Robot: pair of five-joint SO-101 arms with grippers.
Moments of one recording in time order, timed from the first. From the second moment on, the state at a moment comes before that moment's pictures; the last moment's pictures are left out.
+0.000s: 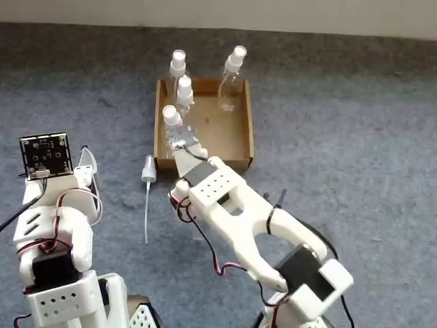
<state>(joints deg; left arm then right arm) -22.0 -79.7 62.0 52.2 -2.8 -45.2 2.1 24.1 61.4 -16.7</state>
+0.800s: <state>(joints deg) -22.0 -79.7 62.0 52.2 -2.8 -31.6 -32.9 50.9 61.2 -9.7</state>
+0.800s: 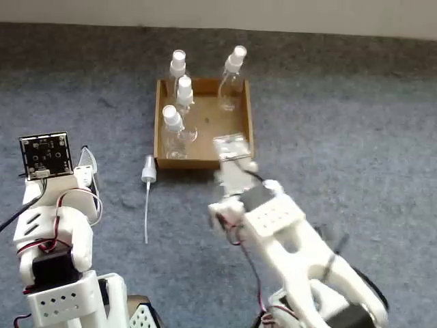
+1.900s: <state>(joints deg) -22.0 -79.7 70.5 52.2 -6.5 21.4 5.1 28.3 55.6 23.0</state>
